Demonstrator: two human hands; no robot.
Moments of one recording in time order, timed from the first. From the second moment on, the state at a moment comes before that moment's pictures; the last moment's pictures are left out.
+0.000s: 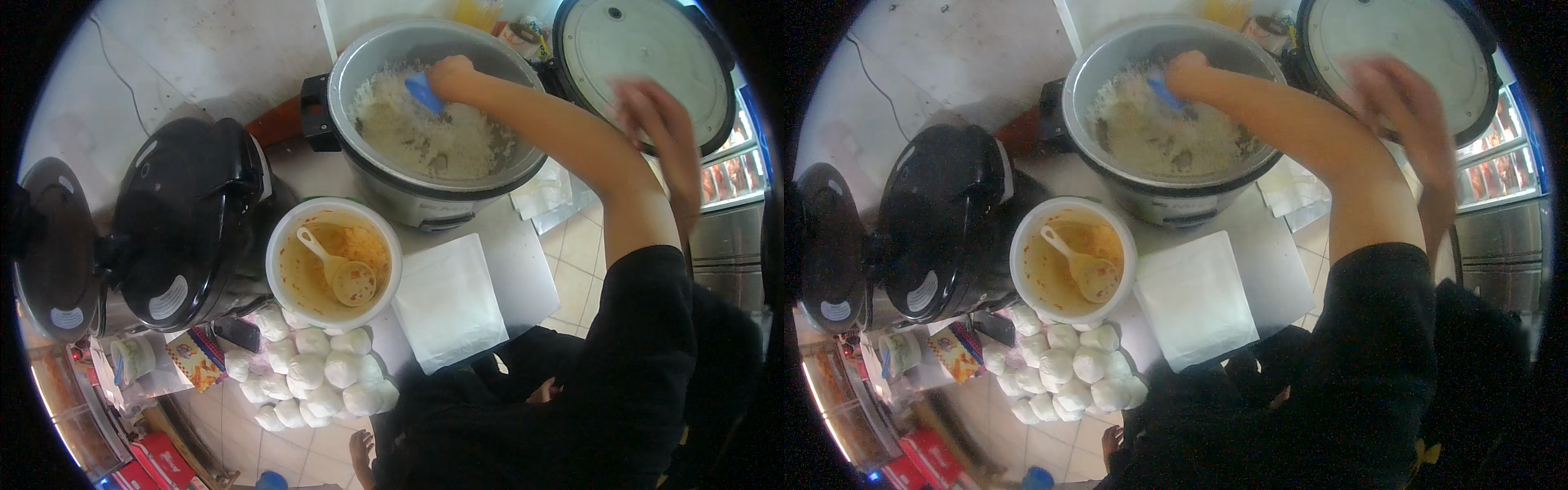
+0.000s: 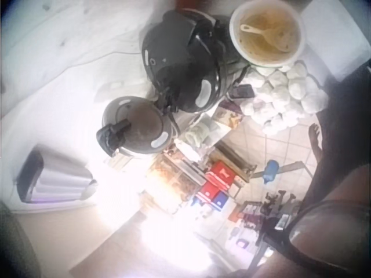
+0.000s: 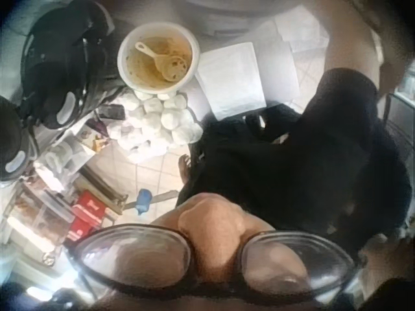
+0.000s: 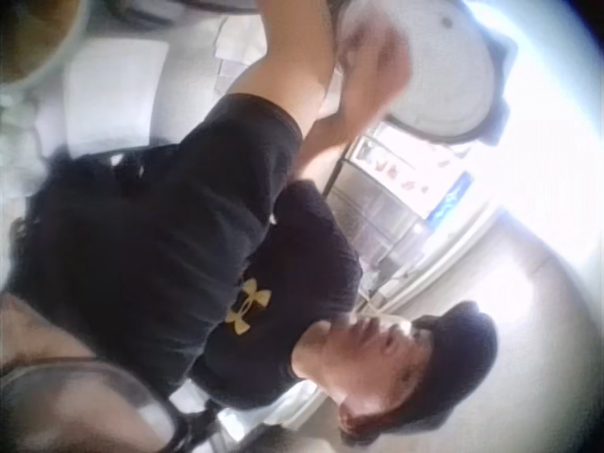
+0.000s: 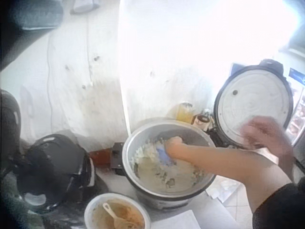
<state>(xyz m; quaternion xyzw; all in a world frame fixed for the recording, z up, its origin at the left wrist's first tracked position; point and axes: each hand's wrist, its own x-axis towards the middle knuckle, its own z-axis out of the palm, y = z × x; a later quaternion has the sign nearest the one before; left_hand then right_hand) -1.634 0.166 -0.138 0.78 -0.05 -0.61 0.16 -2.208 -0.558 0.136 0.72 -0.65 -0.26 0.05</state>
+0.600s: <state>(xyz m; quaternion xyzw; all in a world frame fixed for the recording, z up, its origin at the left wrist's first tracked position) -1.626 0.152 -0.130 0.78 -0.07 -0.60 0.15 -2.194 -0.551 0.116 0.81 -0.57 -0.09 -0.03</state>
